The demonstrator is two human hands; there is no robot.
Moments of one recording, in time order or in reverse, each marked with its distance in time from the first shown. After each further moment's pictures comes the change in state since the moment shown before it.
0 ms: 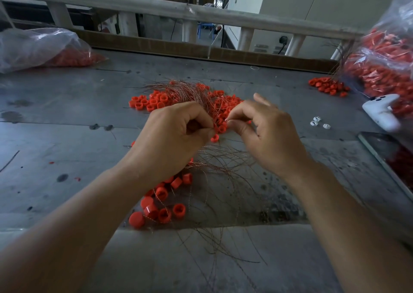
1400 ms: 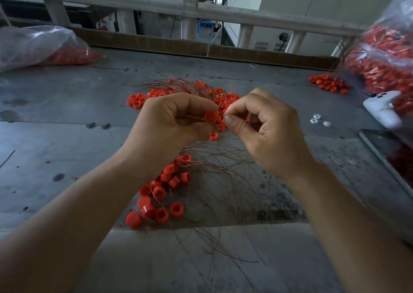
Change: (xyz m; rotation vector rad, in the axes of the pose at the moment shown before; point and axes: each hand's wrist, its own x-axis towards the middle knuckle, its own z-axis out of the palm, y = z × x) left_hand 0.002 0.005 0.000 -0.459 -0.032 -0.165; right_hand -0.003 -0.007 -0.004 0.131 0.098 -0.034
